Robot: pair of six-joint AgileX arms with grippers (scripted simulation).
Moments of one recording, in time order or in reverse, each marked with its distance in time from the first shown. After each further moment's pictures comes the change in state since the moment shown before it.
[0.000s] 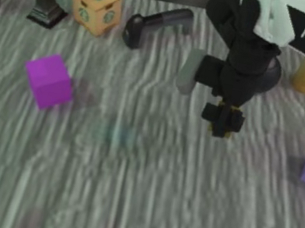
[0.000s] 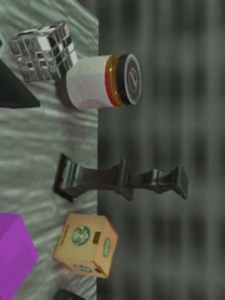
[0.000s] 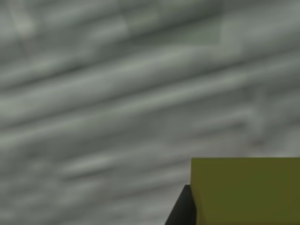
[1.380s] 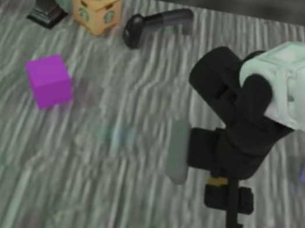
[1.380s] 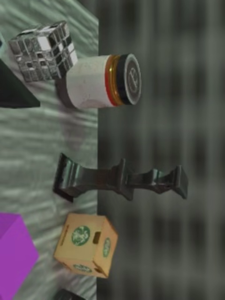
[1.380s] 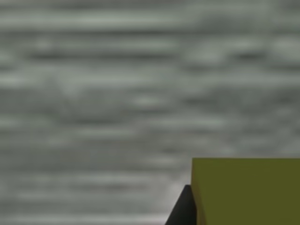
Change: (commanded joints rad) left arm 0.000 0.000 0.000 0.000 0.000 0.000; right arm 0.214 -0.444 -0.587 0.140 -0.004 -0.064
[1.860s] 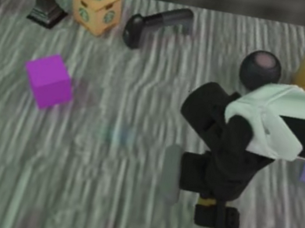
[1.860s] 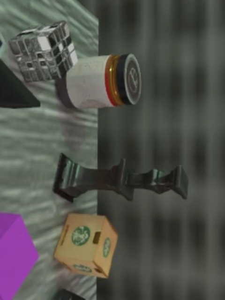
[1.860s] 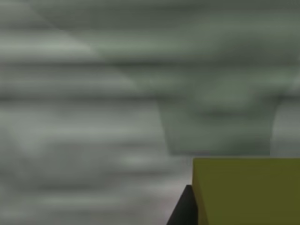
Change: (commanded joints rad) left arm 0.000 0.000 0.000 0.000 0.000 0.000; right arm 0.004 0.090 -0.151 0.250 0.001 0.002
